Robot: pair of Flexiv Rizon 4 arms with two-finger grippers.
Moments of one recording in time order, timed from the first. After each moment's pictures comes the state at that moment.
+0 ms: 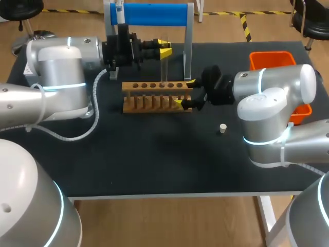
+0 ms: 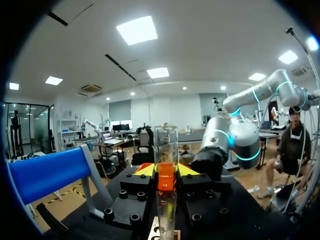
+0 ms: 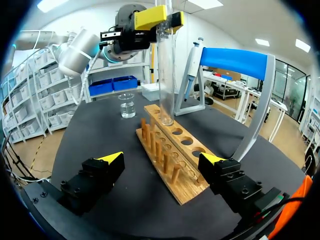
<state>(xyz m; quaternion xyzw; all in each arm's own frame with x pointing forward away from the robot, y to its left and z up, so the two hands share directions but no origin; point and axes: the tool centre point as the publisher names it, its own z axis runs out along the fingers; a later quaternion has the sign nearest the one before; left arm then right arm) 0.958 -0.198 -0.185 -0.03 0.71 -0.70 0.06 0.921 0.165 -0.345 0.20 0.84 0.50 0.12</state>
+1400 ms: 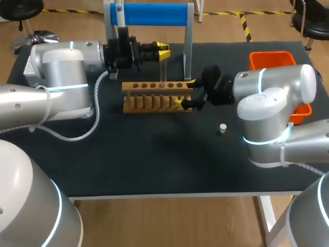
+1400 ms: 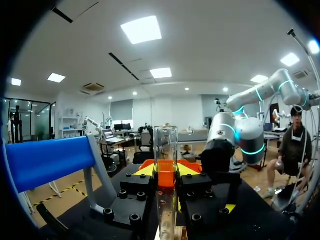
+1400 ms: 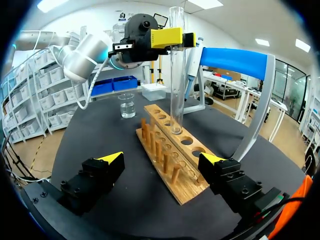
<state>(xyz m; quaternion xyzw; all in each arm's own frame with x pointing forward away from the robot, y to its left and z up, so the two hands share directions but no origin) 0.980 -0.195 -0.210 -0.04 0.70 -0.71 0.06 0.921 0.165 -0.345 0.20 0.84 0.50 0.12</state>
